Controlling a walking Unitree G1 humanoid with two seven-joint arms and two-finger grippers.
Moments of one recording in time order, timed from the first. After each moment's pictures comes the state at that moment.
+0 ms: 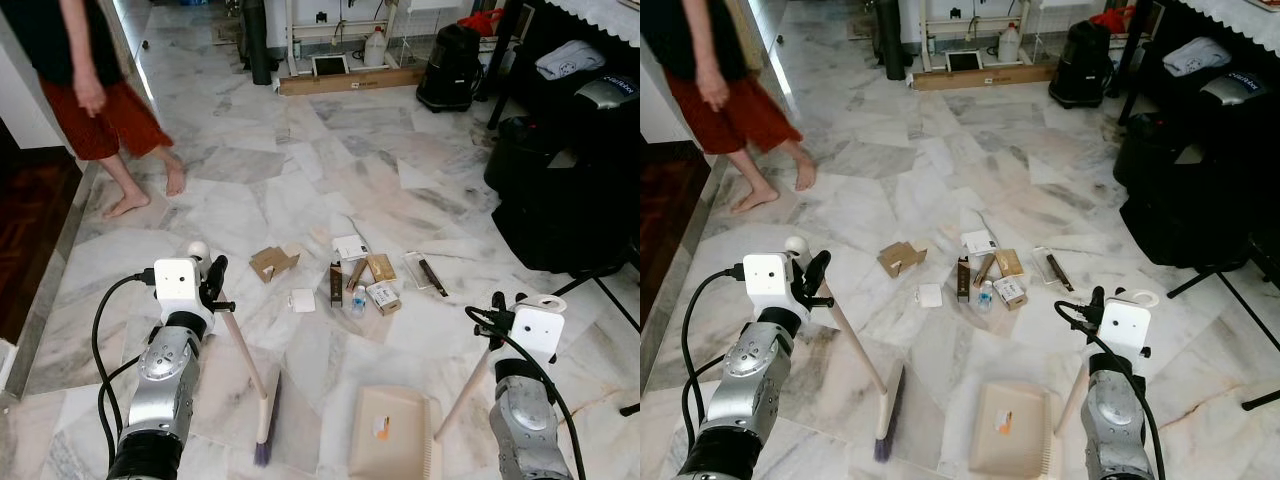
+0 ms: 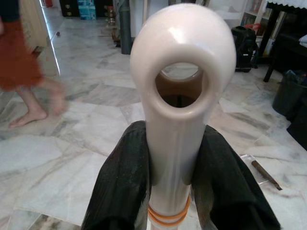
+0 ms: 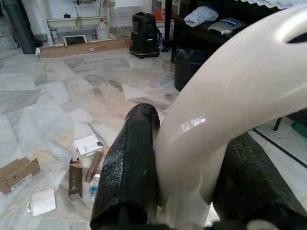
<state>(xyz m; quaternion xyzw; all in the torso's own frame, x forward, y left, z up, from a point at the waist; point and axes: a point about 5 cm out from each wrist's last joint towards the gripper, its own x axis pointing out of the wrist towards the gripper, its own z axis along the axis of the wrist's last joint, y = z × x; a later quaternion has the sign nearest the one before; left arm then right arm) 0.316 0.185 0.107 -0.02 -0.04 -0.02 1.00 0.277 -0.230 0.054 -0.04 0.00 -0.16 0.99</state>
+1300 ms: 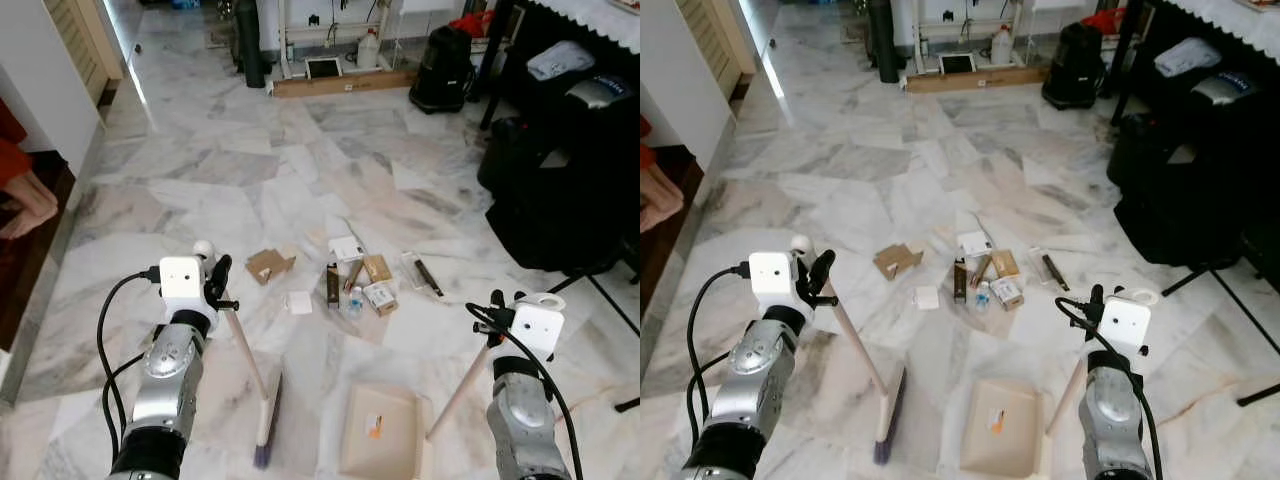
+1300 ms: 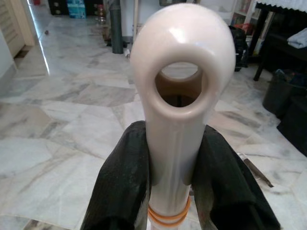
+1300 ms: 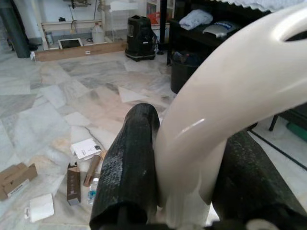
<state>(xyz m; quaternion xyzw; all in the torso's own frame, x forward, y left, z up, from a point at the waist) 0.319 0.178 0.106 -0.02 -0.04 -0.03 1.00 0.281 -0.229 0.056 -0.03 0.00 -0.16 0.99</state>
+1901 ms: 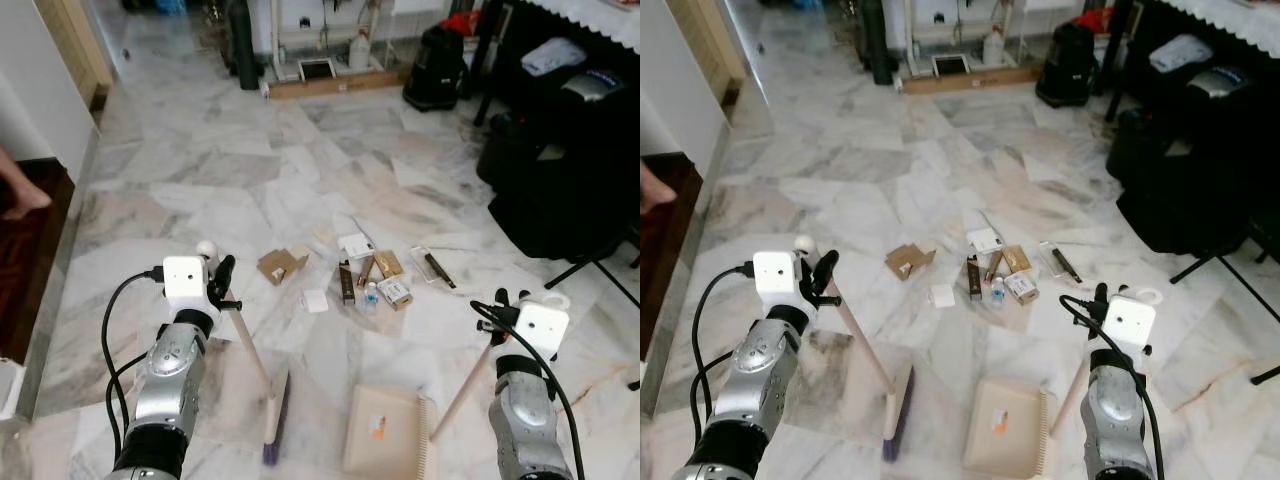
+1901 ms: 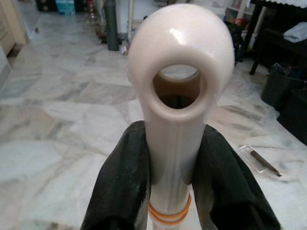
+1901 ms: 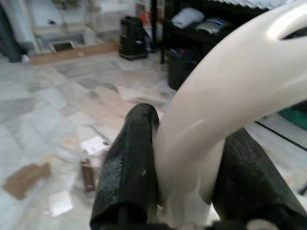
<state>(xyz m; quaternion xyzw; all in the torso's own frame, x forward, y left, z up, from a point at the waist) 0.318 0.190 0.102 -0.02 -0.03 -0.01 1.00 0.285 -0.220 0.056 -0.02 0.00 -0.15 0.99</state>
